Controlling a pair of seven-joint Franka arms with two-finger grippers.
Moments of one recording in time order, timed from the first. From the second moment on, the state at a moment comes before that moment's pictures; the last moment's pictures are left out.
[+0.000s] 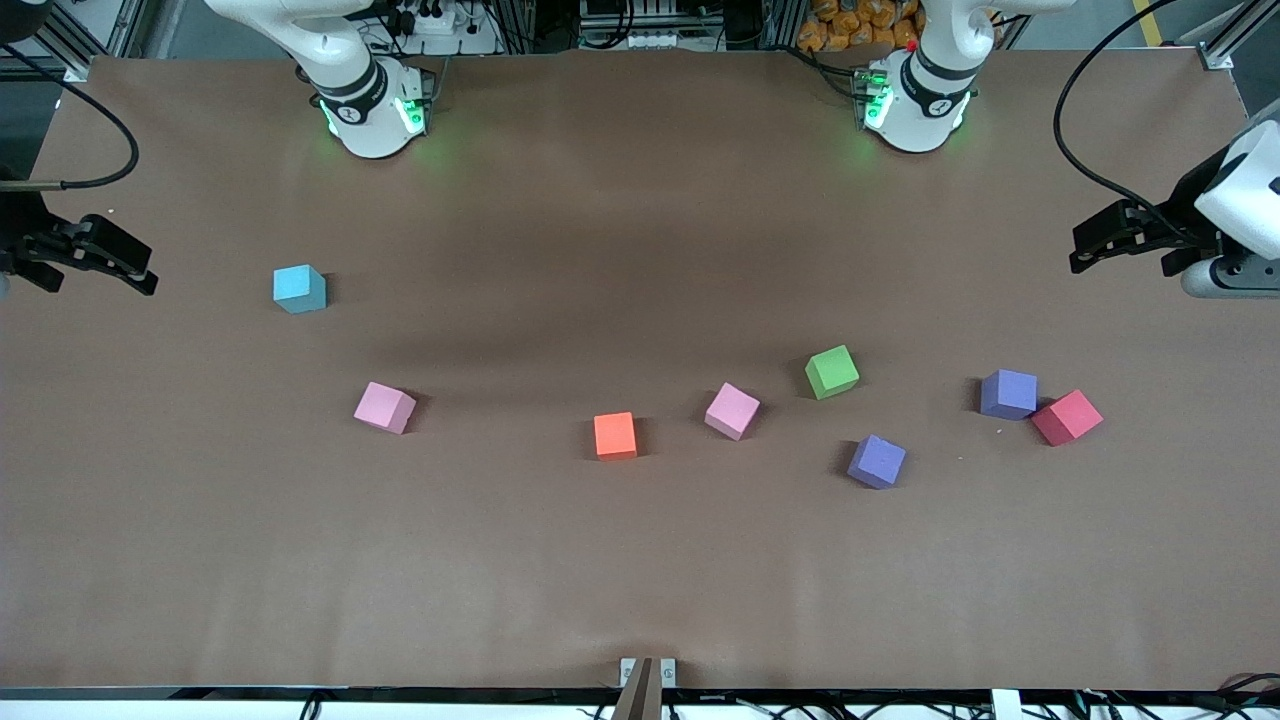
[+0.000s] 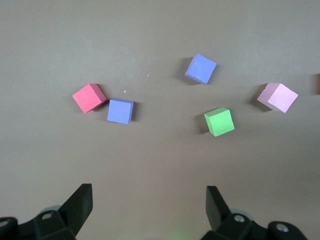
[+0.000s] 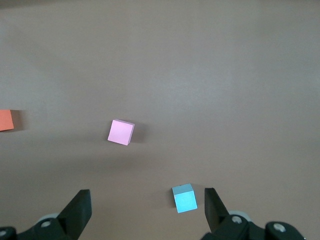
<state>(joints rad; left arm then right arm) -0.21 0.05 0.13 -1.49 -0.02 1.51 -0.04 0.07 0.04 -0.06 -1.48 -0.03 1.58 0.05</state>
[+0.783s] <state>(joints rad) -0.23 0.18 0.09 -1.51 -0.02 1.60 -0.08 0.07 0.07 -0.06 -1.49 0.06 1.58 0.05</state>
